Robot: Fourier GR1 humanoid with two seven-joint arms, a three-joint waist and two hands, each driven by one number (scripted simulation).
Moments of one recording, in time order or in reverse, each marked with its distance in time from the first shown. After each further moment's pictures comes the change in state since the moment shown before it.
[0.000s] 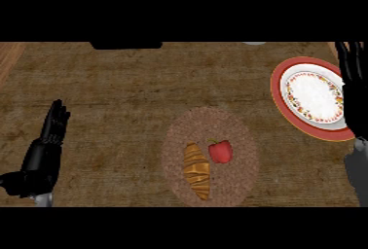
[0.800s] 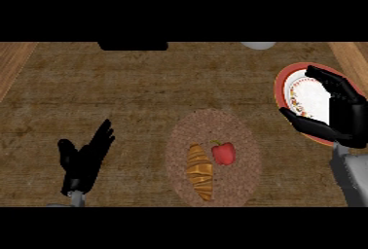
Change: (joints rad) left arm -0.032 -0.109 -0.088 0.186 0.121 -0.124 0.294; right arm 0.022 0.021 0.010 0.312 0.254 -0.016 -0.355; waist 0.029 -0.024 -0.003
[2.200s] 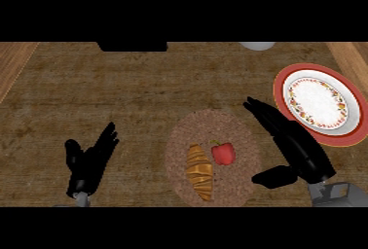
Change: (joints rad) left arm 0.010 -0.052 0.022 0.018 -0.040 -0.026 0.013; right arm 0.117 -0.085 0.411 -0.414 0.668 0.155 0.695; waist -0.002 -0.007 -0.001
